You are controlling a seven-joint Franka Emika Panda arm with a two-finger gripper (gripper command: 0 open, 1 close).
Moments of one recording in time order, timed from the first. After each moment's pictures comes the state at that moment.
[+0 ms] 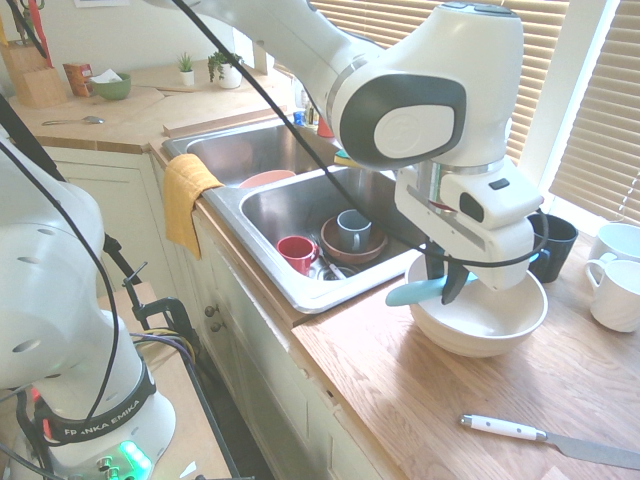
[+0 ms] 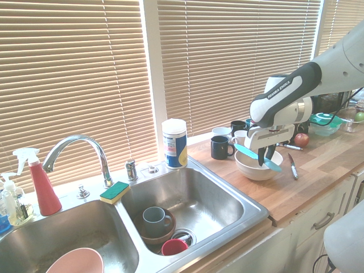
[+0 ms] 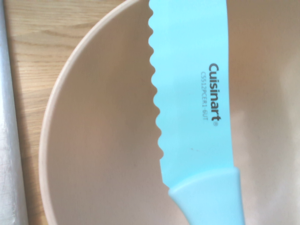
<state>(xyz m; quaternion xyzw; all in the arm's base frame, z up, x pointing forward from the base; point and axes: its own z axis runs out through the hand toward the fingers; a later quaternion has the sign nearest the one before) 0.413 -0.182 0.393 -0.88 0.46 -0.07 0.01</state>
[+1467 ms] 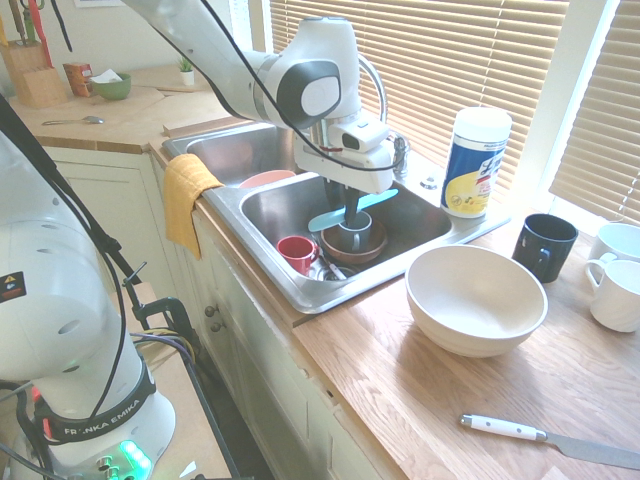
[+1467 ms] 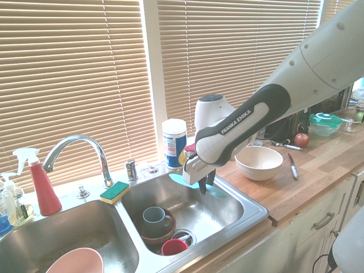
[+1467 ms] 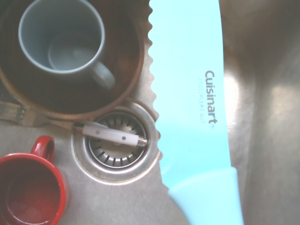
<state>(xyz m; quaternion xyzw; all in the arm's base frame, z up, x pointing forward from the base) 0.445 0.084 0.345 -0.96 0.27 -0.08 0.00</state>
